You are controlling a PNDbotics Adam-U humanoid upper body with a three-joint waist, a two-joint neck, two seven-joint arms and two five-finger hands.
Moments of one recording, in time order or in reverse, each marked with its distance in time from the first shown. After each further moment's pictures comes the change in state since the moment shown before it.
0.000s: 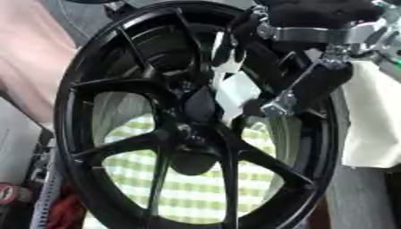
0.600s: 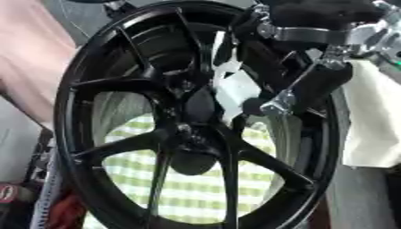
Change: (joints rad) left arm 0.000 -0.003 0.000 0.000 0.000 0.001 -0.007; right arm 0.008 0.004 -0.003 0.000 0.016 -0.010 -0.017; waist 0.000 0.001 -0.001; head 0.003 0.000
